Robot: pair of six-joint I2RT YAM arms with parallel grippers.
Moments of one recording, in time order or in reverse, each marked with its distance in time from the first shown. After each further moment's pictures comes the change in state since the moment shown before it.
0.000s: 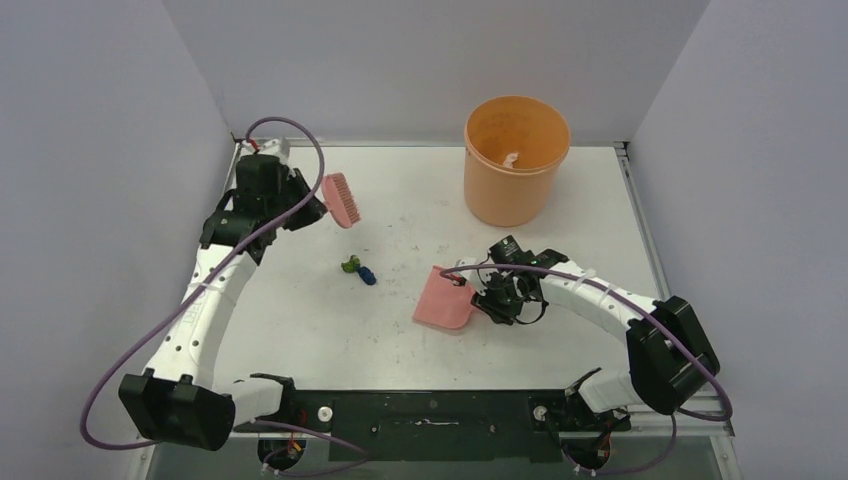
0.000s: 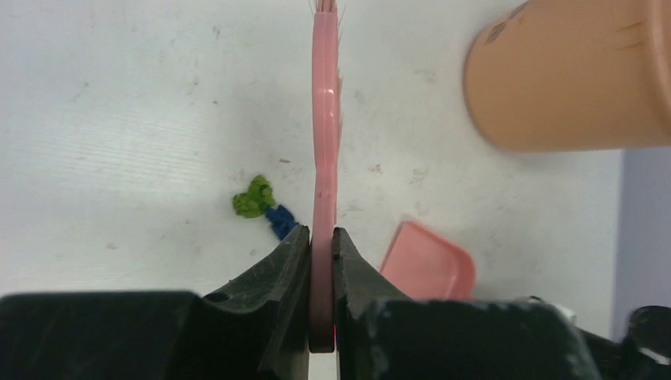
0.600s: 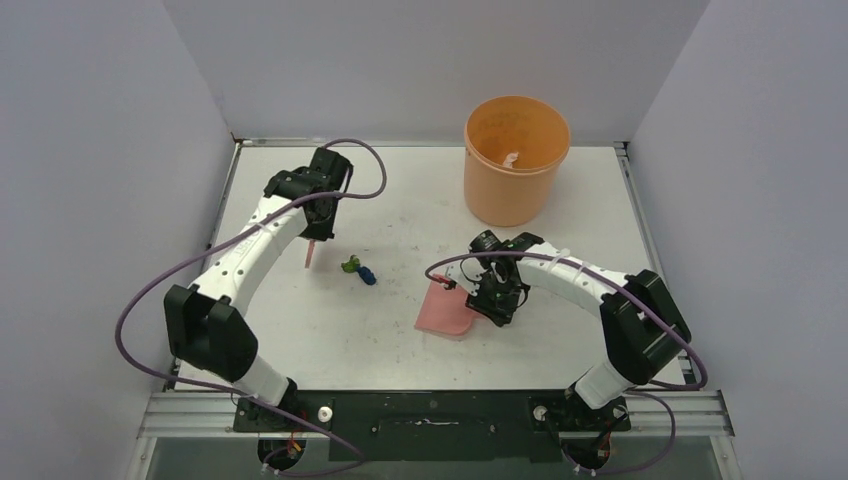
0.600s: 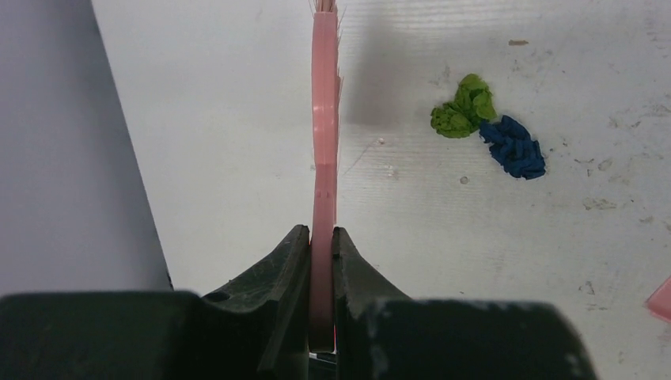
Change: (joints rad) left arm -0.240 0.354 0.254 -0.479 -0.558 0.404; right arm 0.058 0.183 0.207 -0.251 0.073 -0.016
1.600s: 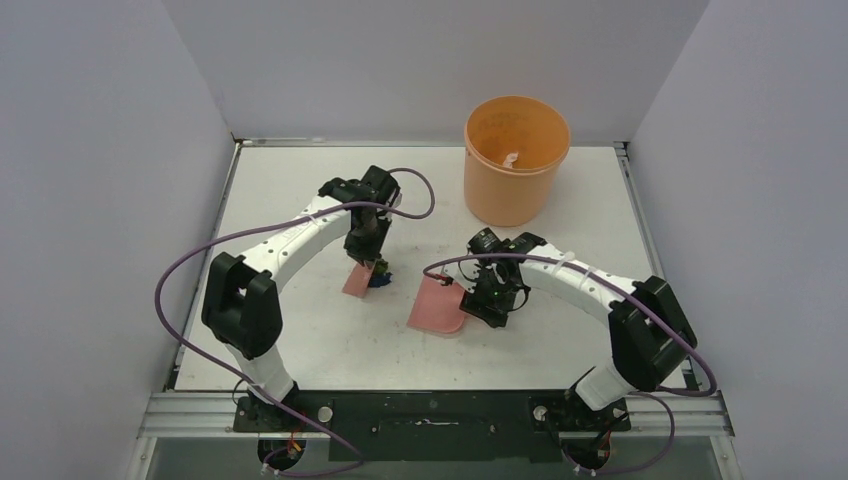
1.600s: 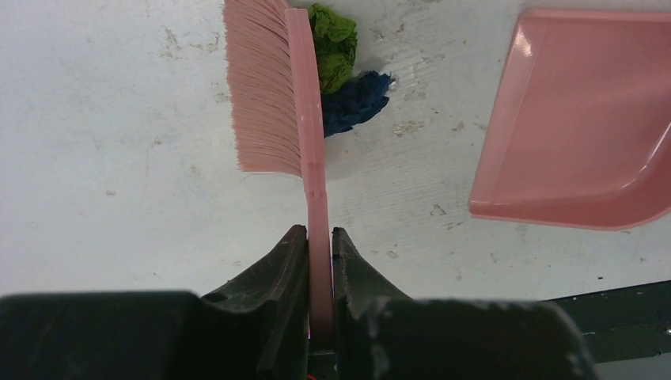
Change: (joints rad) left arm -0.175 0.211 0.008 0.015 0.354 -0.051; right arm 0.027 0.001 0.045 0.003 0.002 0.029
